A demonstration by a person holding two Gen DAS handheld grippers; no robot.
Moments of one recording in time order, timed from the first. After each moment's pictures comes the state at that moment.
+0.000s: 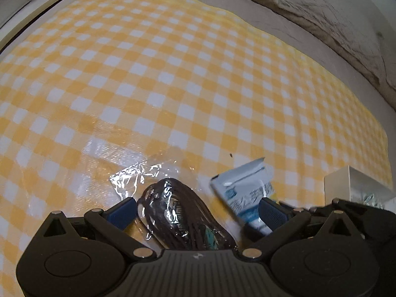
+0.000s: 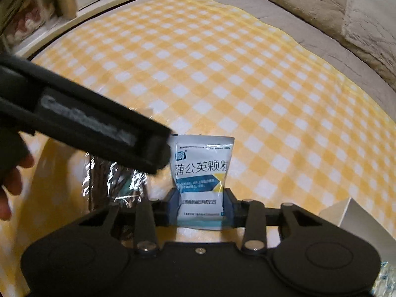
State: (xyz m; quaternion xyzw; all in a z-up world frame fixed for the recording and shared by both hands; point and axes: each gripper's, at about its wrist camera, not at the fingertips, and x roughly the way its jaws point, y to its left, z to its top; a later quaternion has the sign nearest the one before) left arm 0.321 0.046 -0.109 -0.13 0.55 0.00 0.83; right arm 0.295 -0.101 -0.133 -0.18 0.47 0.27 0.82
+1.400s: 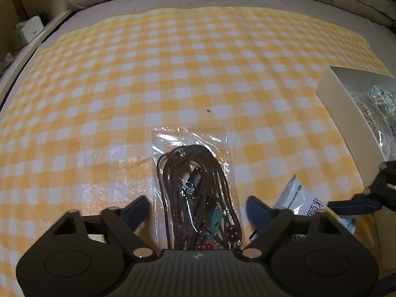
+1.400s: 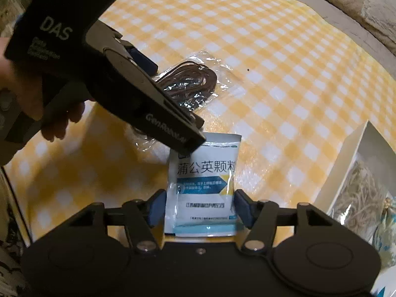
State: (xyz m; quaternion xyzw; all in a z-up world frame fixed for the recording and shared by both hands) left arm 0.249 -0.033 -0.146 0.09 0.52 -0.08 0.84; right arm 0.214 -0.120 -0.124 -0.18 0.52 0.30 0.78
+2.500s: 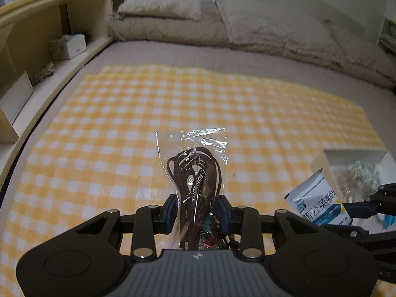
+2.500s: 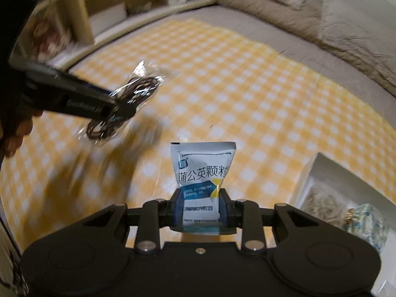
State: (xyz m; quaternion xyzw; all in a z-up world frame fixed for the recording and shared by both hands) left arm 0.239 0.035 -0.039 0.00 0.43 -0.05 0.90; right arm 0.204 -0.160 -0.055 -0.11 0.43 0.24 0.86
